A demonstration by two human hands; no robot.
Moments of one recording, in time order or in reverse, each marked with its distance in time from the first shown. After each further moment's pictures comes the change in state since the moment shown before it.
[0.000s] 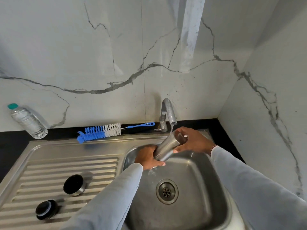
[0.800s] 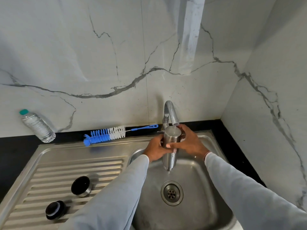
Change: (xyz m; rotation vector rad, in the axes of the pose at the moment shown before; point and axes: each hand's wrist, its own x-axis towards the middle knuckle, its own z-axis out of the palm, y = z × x) left_hand 0.012 0.036 -0.027 -0.590 0.021 0.004; right_hand 0.000 -0.017 0.033 0.330 0.206 -0.065
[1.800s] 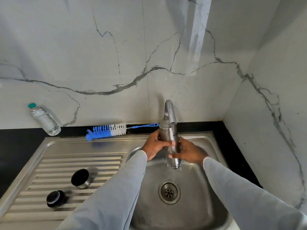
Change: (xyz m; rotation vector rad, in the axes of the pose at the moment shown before) left_hand -0.011 0.022 0.008 -0.398 0.036 -0.067; right_hand -0.014 0.027 -0.003 -0.102 -0.337 0.111
